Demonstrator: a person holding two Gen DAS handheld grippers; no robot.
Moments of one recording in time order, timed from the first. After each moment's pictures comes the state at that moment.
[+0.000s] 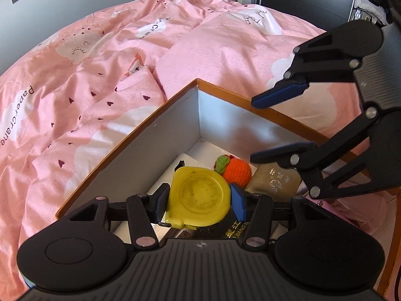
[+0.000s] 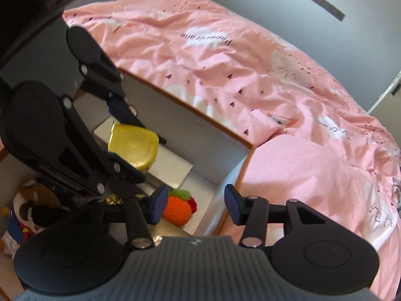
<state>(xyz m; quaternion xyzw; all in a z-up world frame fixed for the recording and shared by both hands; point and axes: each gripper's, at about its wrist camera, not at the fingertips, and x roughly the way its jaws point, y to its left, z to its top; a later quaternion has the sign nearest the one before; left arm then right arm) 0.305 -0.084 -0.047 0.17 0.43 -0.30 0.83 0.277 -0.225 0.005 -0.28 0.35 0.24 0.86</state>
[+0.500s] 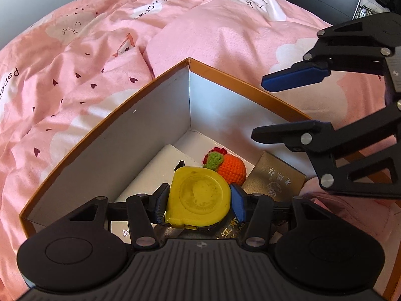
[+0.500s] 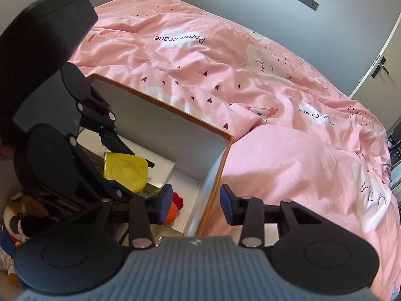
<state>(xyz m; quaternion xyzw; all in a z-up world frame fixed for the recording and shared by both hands) 0.320 -0.100 -0.075 0.15 0.47 -0.29 0.82 0.279 -0.233 -0.001 -0.25 0.36 0.20 0.88</state>
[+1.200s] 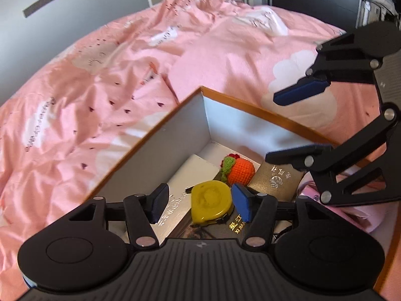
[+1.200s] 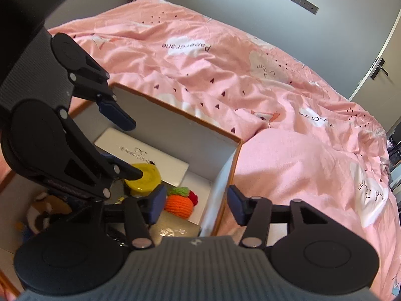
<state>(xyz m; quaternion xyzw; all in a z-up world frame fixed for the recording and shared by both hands) 0.271 -0.090 -0.024 0.20 0.41 -0.24 0.86 0.253 -0.230 0.016 -0.23 0.35 0.21 0.88</state>
